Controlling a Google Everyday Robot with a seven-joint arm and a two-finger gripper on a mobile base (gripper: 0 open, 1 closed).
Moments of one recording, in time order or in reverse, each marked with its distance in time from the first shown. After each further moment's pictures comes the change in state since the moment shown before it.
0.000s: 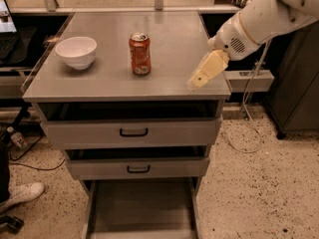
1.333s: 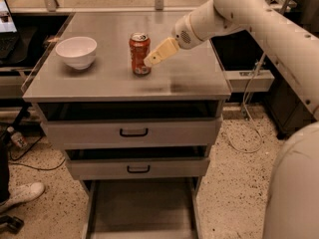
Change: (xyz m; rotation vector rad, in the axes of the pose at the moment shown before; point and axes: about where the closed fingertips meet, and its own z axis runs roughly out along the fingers) arm -0.089 -0.083 0.113 0.050 -0.212 0.083
